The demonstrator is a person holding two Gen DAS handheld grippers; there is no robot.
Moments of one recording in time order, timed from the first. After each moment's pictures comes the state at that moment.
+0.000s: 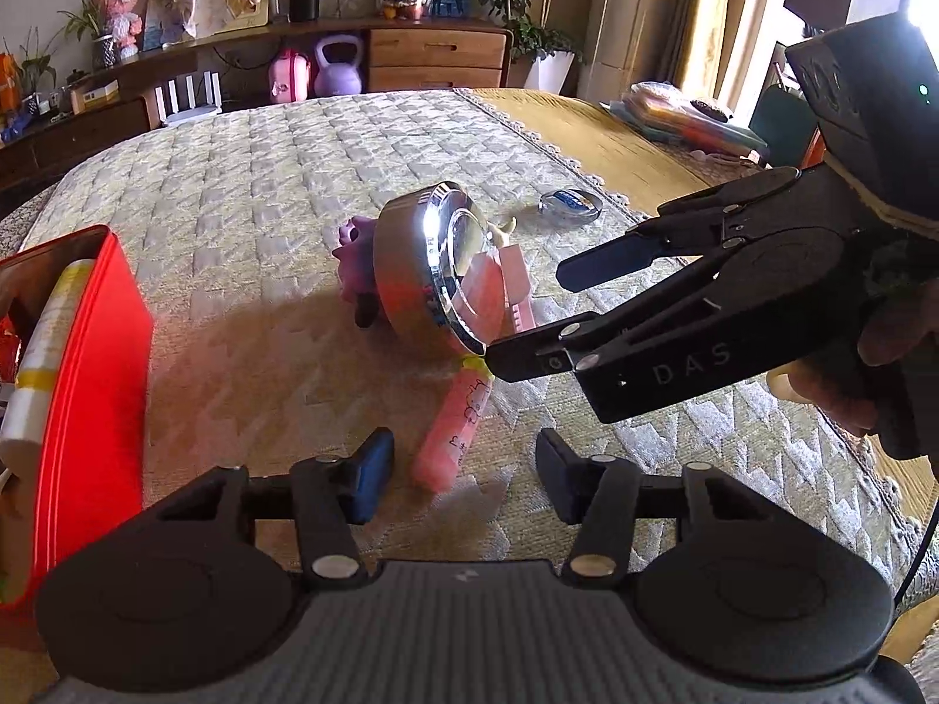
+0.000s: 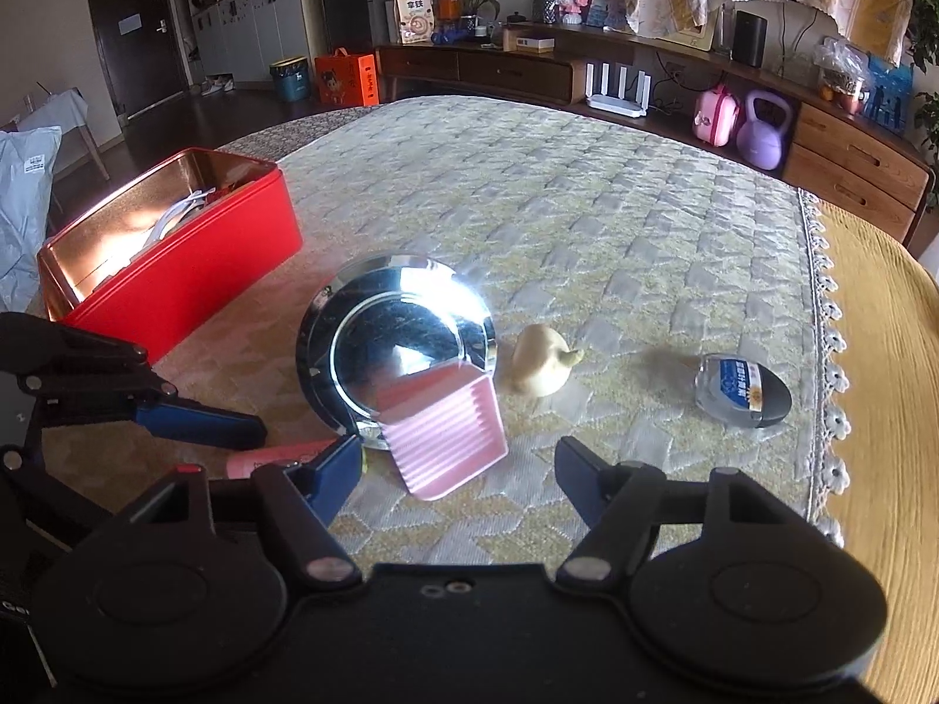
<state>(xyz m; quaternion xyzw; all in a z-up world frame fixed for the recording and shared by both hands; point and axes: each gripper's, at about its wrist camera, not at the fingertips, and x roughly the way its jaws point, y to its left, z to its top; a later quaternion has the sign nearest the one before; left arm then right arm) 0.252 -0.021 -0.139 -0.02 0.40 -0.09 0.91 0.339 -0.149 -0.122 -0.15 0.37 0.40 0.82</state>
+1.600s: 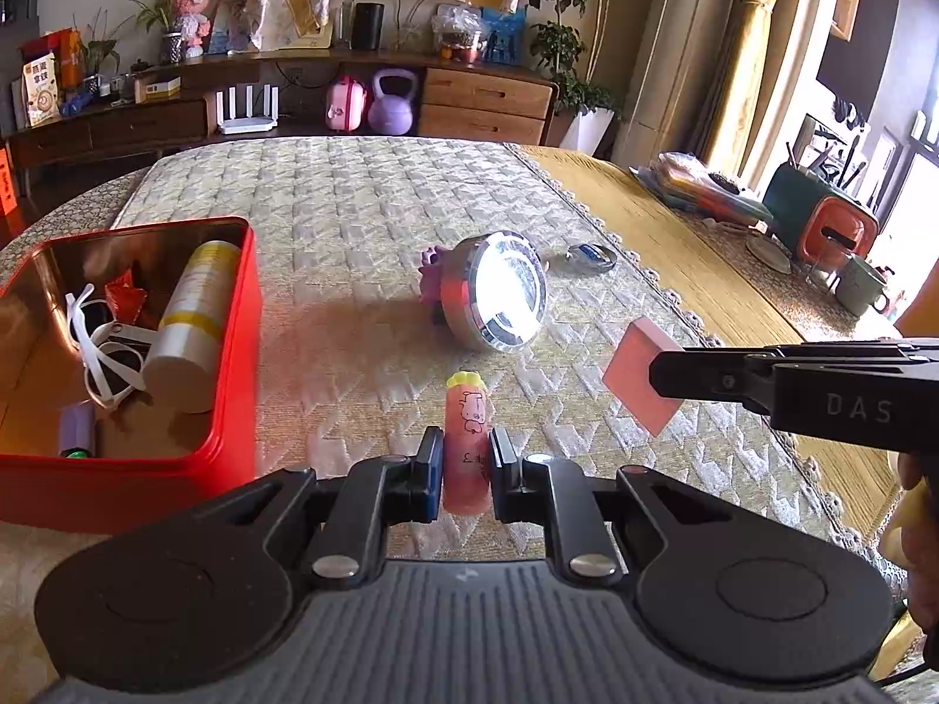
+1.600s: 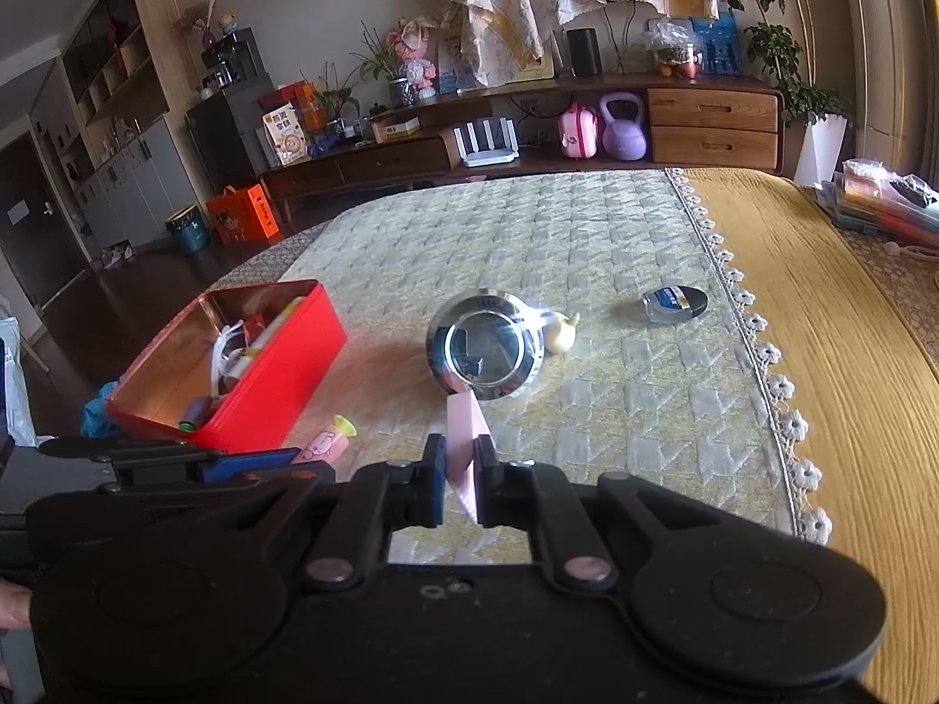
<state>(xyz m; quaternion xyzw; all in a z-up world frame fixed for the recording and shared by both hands) 0.179 0.011 -0.095 -0.07 0.36 -0.05 0.93 0.217 -0.172 -0.068 0.03 0.35 0.28 0.89</state>
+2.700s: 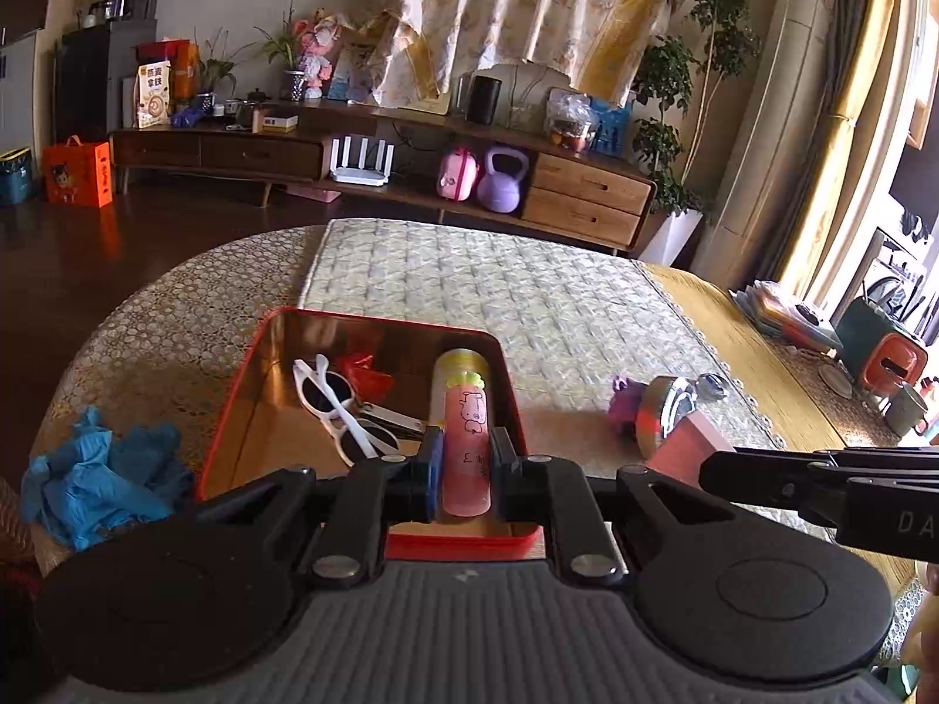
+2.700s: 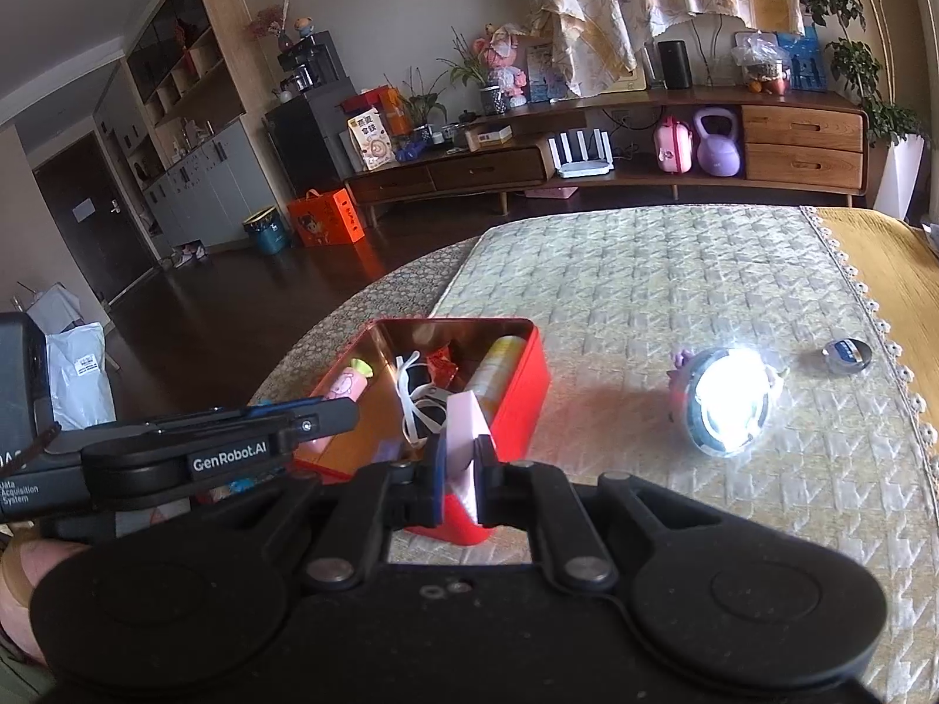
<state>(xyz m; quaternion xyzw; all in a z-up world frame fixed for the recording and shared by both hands) 0.134 0.144 -0.035 -0.12 0.30 0.04 0.95 0.182 -0.058 -0.017 0.03 0.34 0.35 0.87</state>
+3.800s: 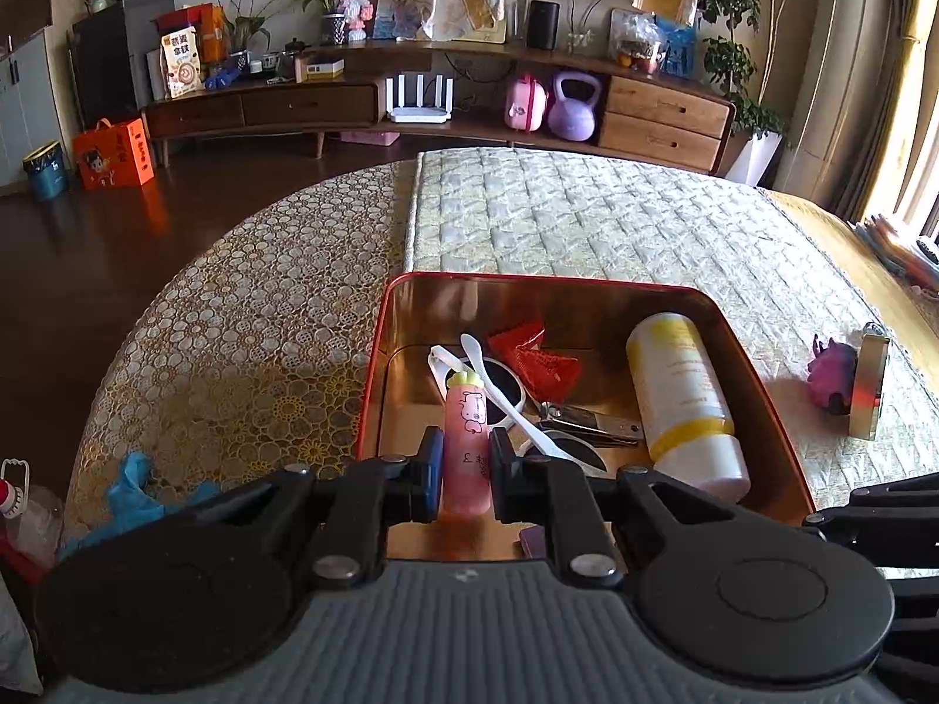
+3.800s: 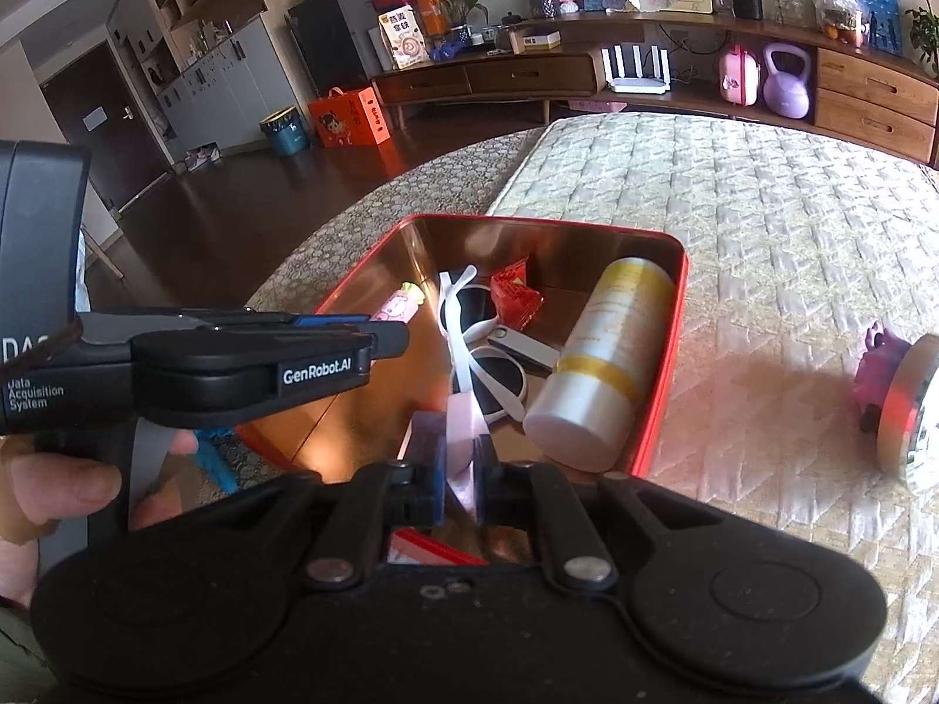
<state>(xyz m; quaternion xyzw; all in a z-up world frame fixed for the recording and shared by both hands) 0.216 0.217 -0.095 -0.06 0.38 0.09 0.92 0.227 0.054 -0.087 -0.03 0.41 0.38 0.83</state>
